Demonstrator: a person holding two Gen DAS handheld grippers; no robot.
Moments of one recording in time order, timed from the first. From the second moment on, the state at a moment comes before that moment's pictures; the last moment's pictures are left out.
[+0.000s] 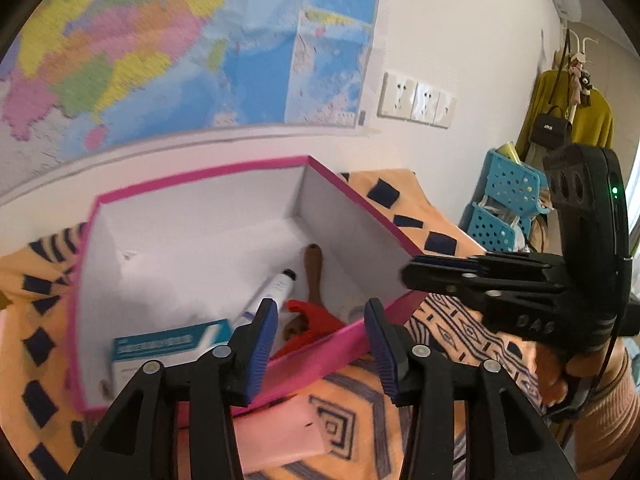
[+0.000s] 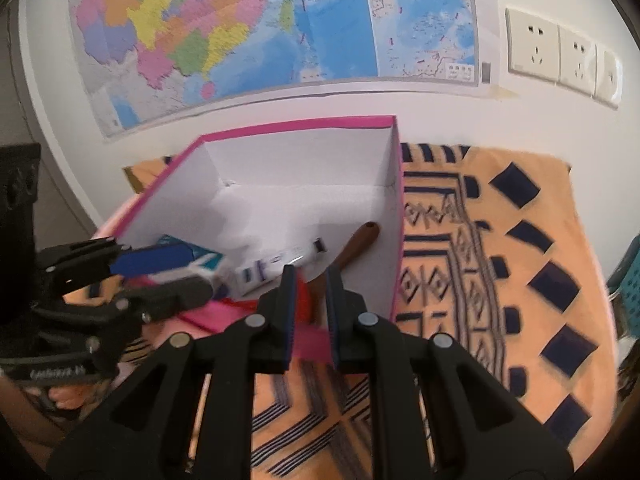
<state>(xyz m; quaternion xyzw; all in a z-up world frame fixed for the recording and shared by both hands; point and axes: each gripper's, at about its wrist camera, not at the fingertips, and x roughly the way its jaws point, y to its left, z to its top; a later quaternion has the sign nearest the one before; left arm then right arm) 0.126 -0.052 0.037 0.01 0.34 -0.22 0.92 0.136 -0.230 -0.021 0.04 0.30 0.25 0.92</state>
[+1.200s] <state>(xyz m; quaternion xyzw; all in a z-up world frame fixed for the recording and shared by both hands) 0.044 0.036 -0.049 -0.06 0.45 -0.15 0.88 0.011 -0.186 -0.137 0.09 0.47 0.42 0.77</state>
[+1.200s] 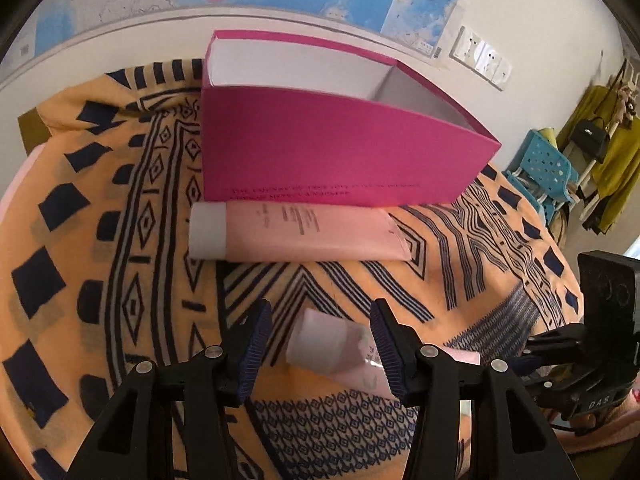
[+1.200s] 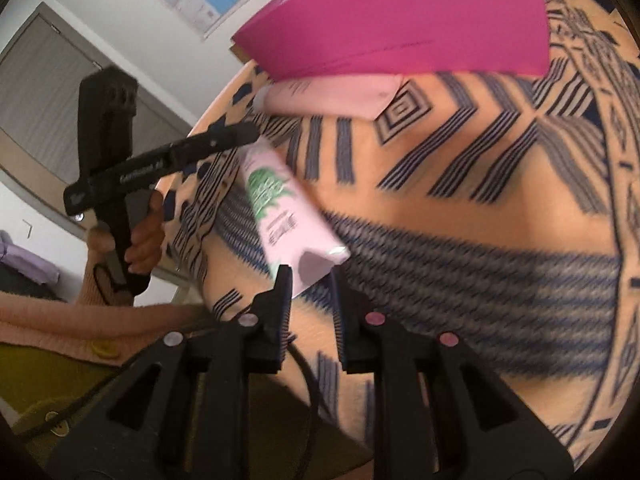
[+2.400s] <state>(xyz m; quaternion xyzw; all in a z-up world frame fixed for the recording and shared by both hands) 0.046 -0.009 -0.057 -0.05 0.47 -0.17 0.87 0.078 -0.220 -0.125 0.12 0.43 0.31 0.84</state>
